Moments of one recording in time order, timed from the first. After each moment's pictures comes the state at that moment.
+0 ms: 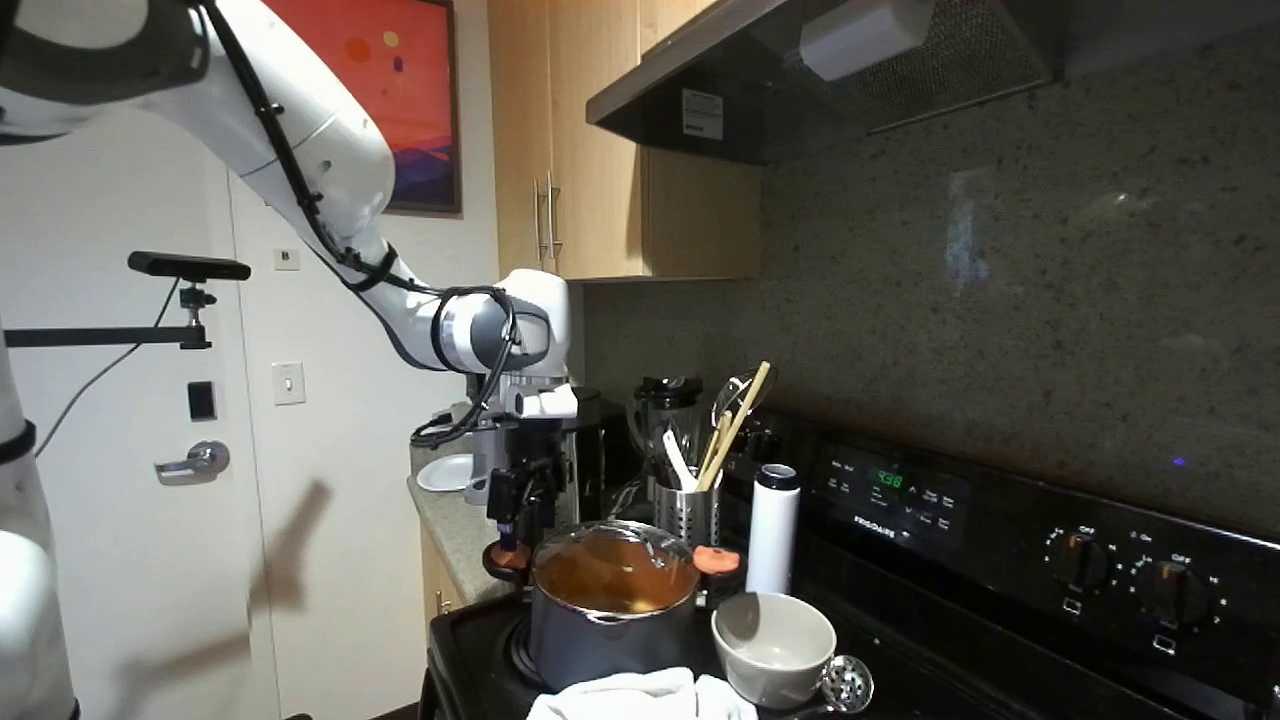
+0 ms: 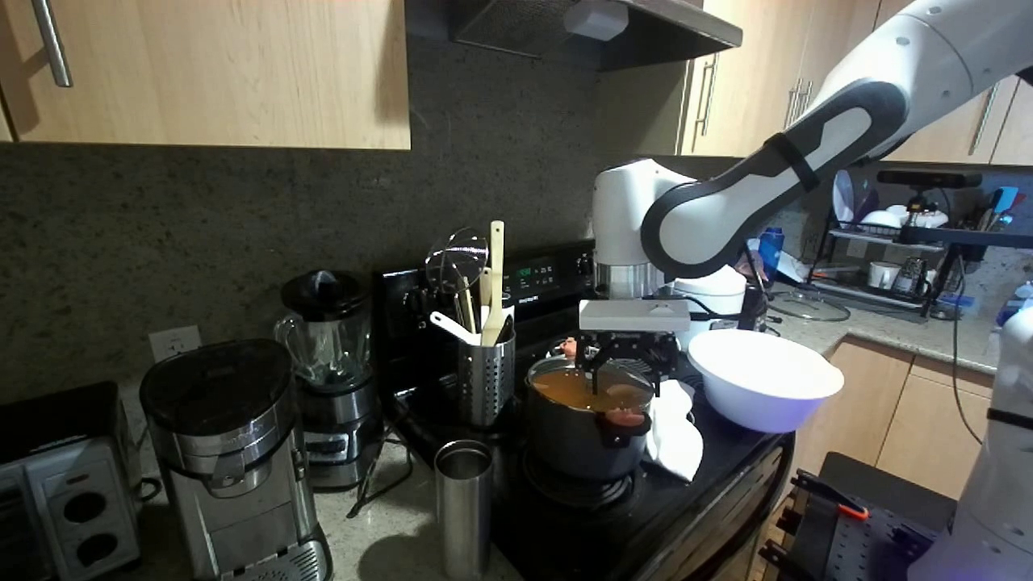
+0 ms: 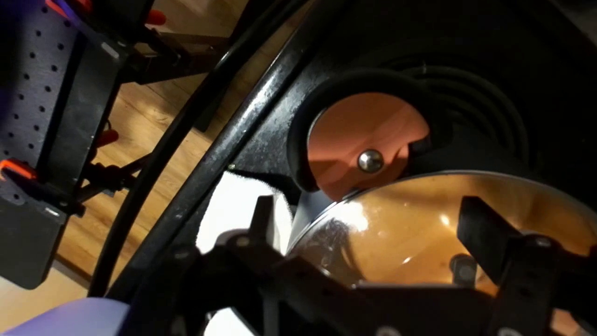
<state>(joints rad) 0.15 -0.05 0.15 -2.37 -0.02 2.22 1.37</state>
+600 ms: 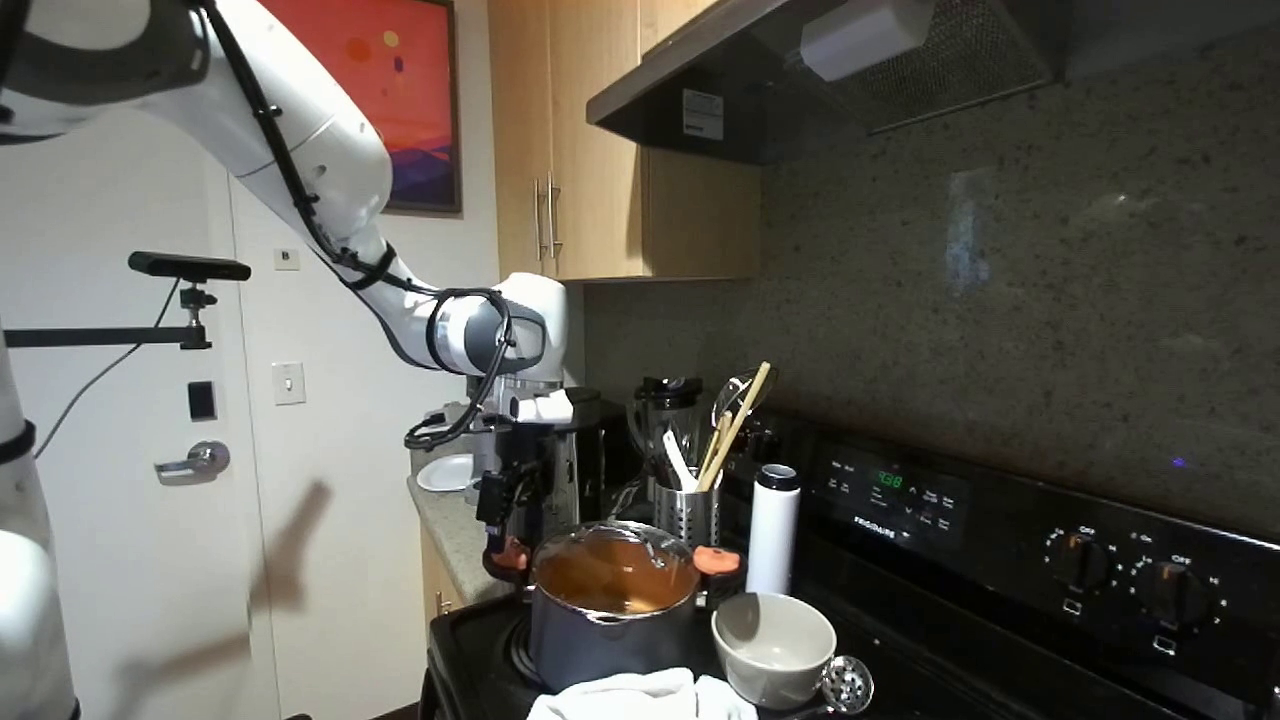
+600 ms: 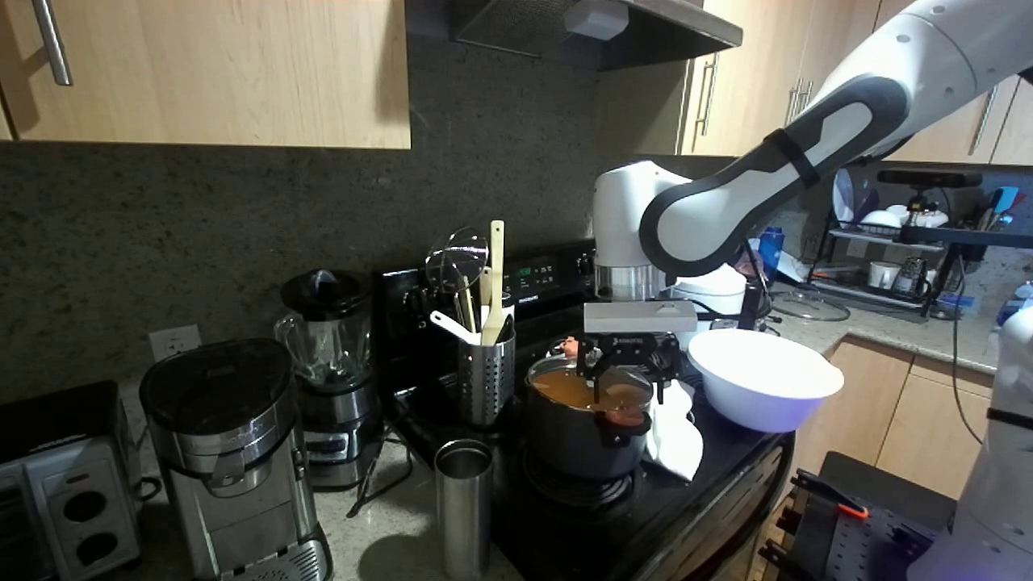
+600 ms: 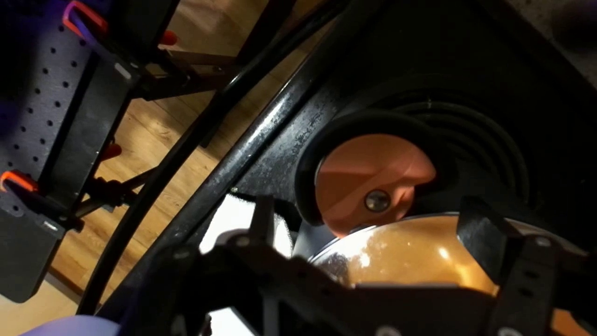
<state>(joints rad) 0.16 -0.05 0.16 -2.37 0.05 2.21 1.29</state>
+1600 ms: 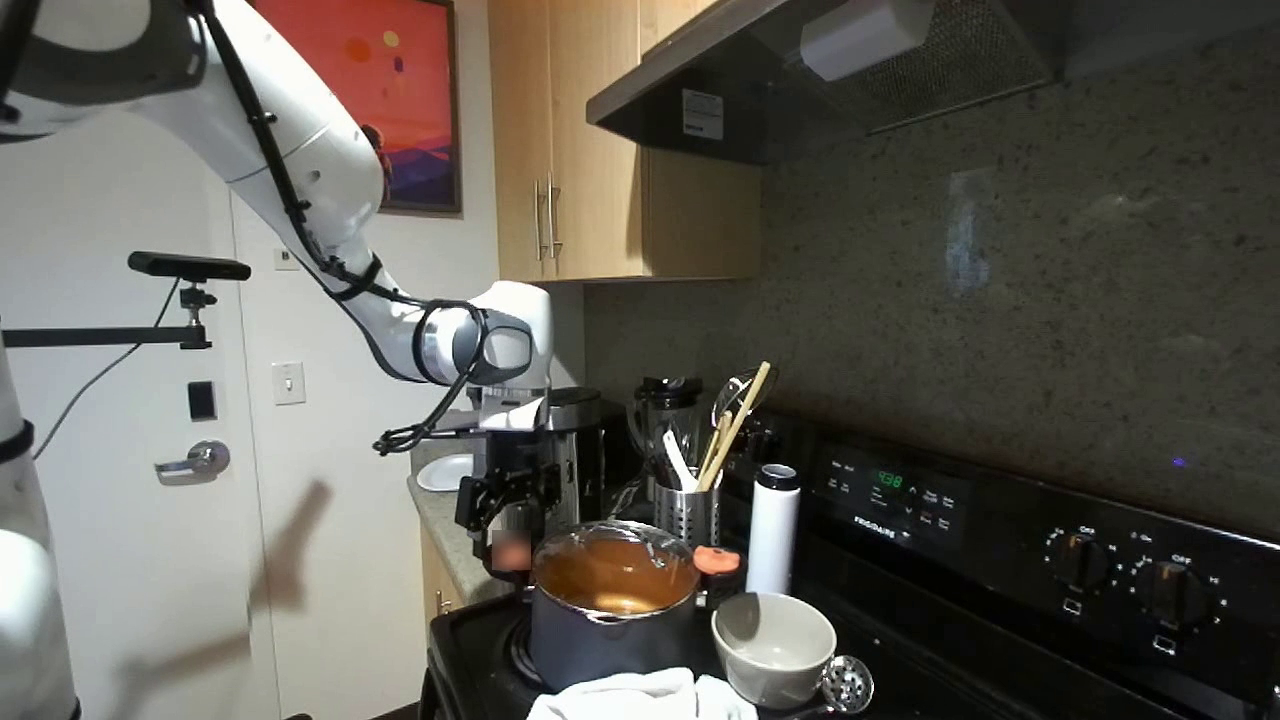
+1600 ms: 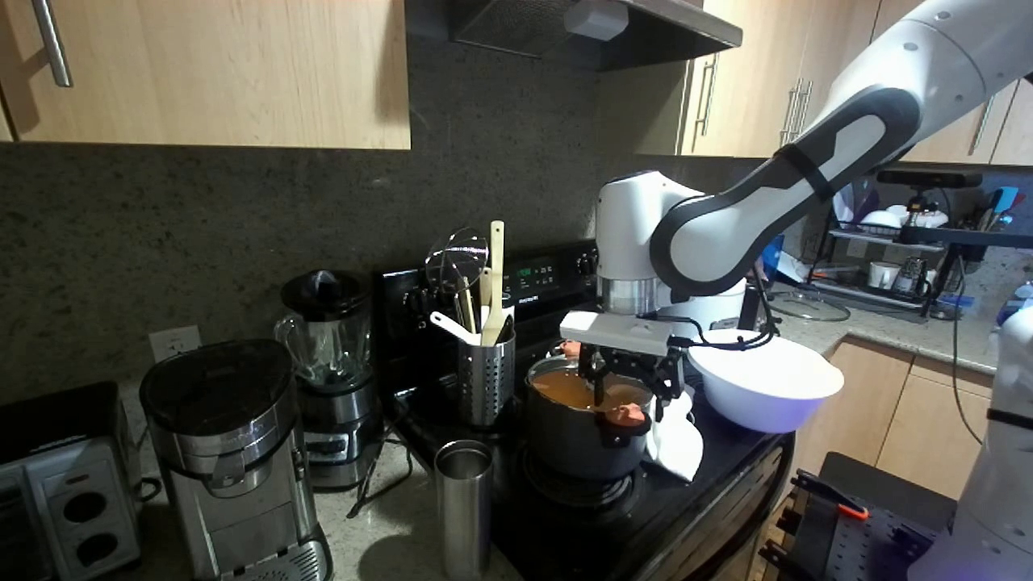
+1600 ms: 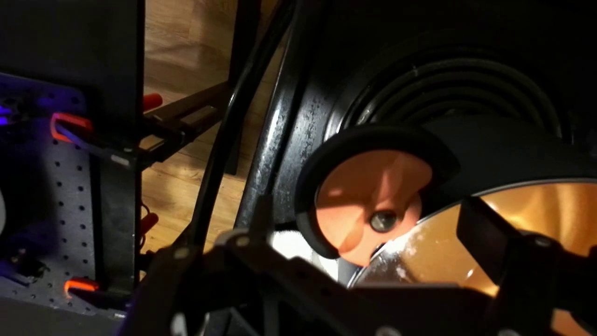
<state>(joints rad) 0.17 -0.05 0.19 -2.42 0.01 2.28 1.74</state>
